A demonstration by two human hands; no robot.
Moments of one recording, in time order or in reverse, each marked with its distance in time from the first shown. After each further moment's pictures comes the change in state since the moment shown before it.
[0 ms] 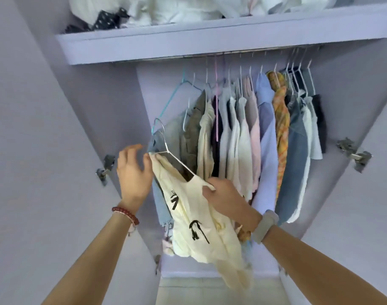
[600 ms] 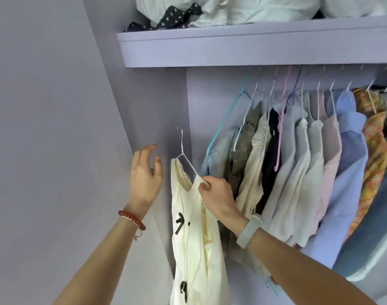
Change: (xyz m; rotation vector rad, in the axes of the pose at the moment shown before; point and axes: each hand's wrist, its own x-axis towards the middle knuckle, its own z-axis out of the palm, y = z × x) left_hand 0.079 -0.071 -0.019 0.071 0.099 -0.017; right_hand 0.130 -0.064 0.091 0.203 0.027 -0.014
